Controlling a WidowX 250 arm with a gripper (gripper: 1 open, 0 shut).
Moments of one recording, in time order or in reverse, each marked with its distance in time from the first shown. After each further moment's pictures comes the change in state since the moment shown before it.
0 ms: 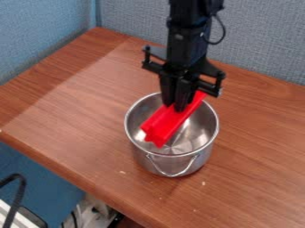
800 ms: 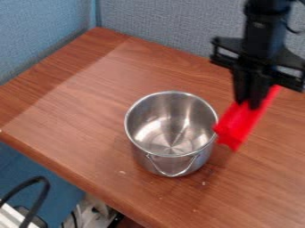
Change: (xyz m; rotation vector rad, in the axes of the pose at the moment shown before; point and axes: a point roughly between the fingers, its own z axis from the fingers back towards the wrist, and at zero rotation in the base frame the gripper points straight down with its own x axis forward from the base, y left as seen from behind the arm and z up) arm 0.021 -0.084 0.015 -0.066 -0.070 -0.057
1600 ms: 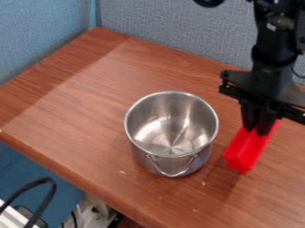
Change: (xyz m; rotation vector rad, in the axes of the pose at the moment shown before) arm 0.002 -0.003 -0.027 0.021 -0.146 0.024
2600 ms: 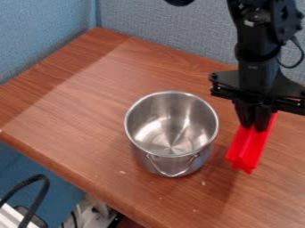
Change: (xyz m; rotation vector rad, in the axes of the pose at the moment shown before) arm -0.001 0.004 0.002 -0.097 -0.033 0.119
